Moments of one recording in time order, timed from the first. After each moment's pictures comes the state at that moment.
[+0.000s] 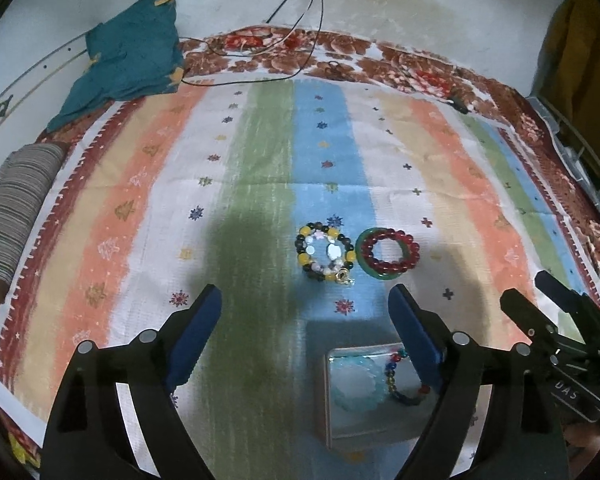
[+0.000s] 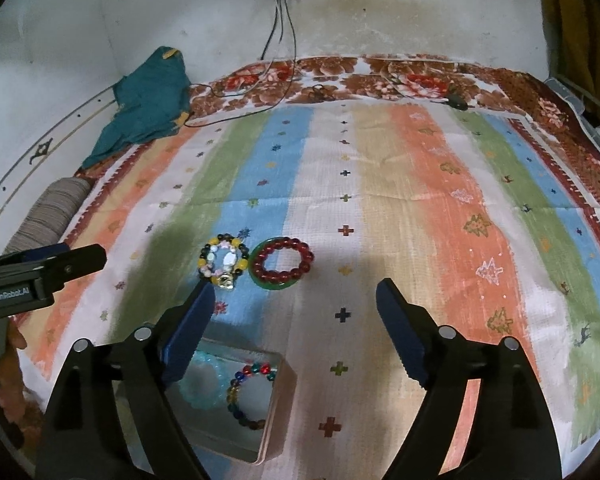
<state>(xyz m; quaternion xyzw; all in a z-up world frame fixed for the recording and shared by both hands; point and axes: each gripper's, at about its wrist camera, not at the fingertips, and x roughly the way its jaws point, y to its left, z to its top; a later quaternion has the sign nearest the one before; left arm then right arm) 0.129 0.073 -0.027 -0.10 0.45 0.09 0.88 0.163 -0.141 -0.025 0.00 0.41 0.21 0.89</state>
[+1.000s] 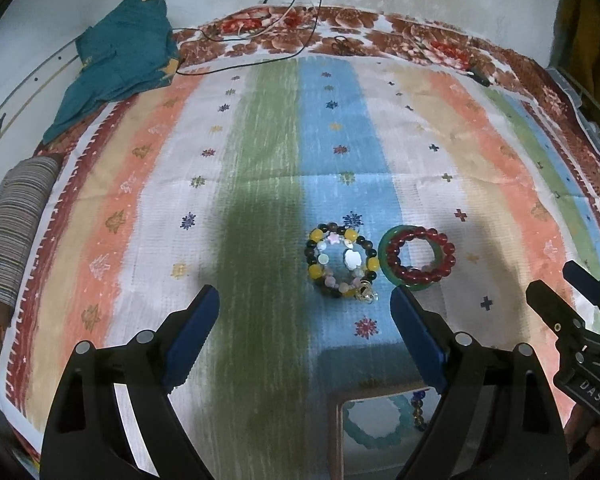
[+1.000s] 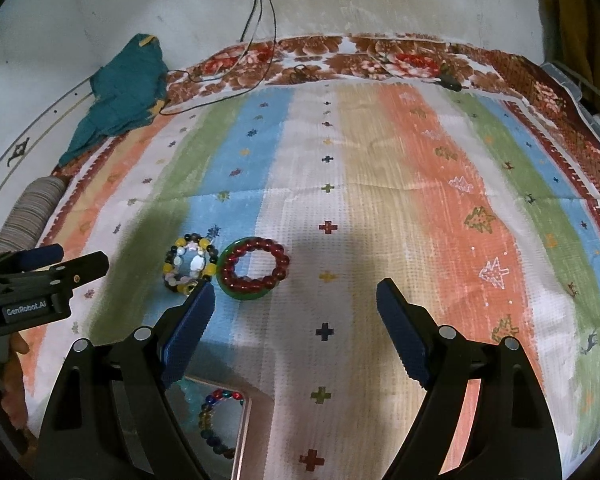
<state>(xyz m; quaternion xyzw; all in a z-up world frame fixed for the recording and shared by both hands) 0.180 0.072 -0.059 -0.06 0.49 0.11 0.86 0.202 -0.136 -0.050 -0.01 0.44 0.19 0.88</state>
